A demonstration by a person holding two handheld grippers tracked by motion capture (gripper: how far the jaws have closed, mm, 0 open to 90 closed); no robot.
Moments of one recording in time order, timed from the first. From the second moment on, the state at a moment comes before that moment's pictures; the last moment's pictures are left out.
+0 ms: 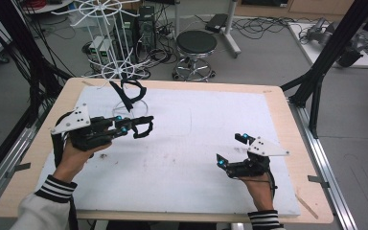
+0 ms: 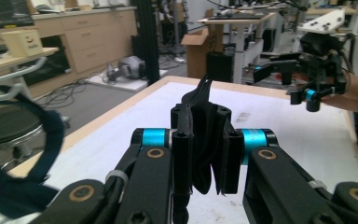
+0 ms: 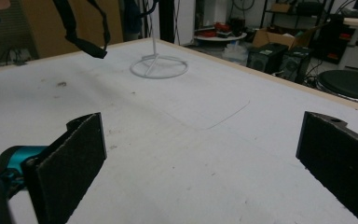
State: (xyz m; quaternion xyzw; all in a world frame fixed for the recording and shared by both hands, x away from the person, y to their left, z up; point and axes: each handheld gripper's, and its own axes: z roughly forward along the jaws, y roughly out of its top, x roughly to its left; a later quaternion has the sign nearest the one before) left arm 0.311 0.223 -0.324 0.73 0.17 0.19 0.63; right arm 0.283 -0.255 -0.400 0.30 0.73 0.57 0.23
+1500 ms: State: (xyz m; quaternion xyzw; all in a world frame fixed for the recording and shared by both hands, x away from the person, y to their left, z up) left arm 0.307 0.292 -0.304 0.71 0.31 0.26 0.57; right arm 0.286 -0.272 -0.423 0.36 0.67 0.58 0.29
